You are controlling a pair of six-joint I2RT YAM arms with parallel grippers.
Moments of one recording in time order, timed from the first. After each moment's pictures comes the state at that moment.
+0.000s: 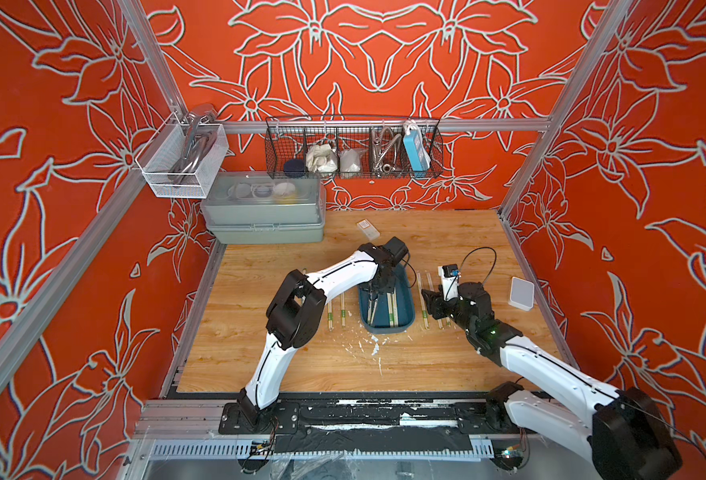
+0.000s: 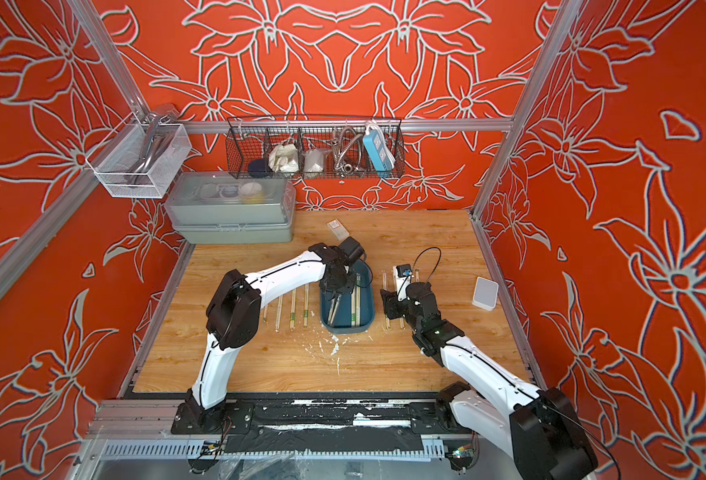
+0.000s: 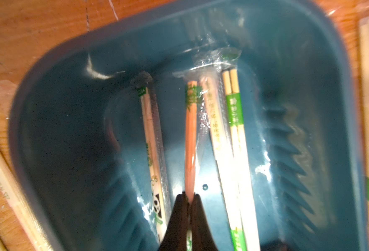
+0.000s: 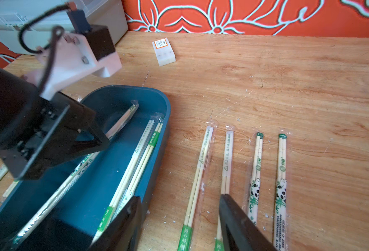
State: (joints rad) left arm -0.71 2.14 1.80 -0.92 -0.10 -0.54; right arm 0.48 1.01 0.43 0.10 0.05 0.15
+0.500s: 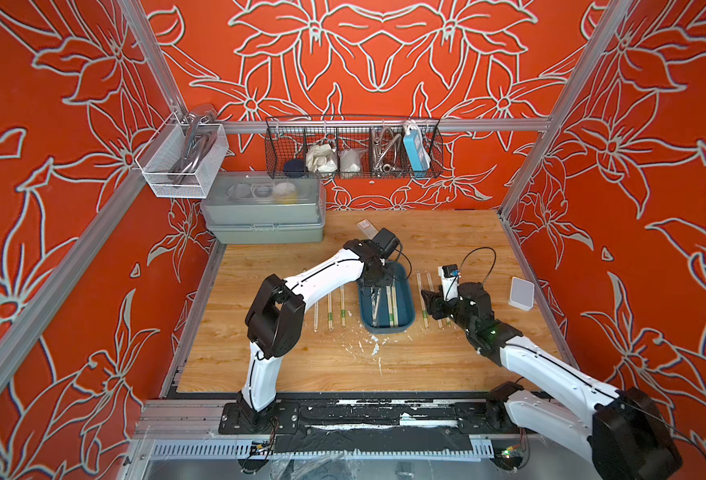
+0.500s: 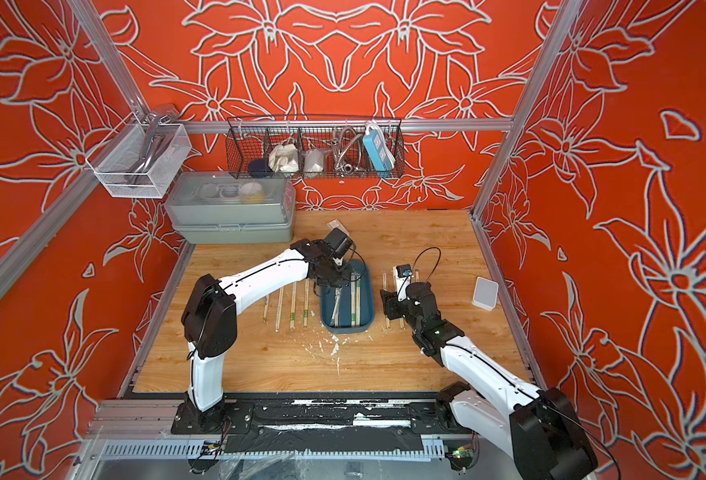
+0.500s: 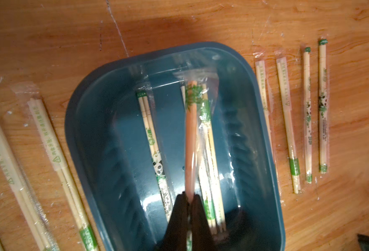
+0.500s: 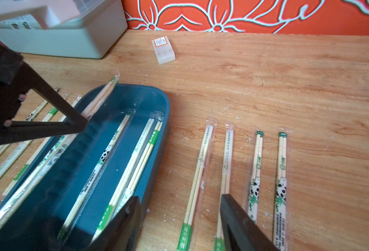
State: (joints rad) left arm -0.68 1.97 1.67 -0.83 -0.01 -0.58; right arm 0.48 1.01 0.43 0.09 0.05 0.15
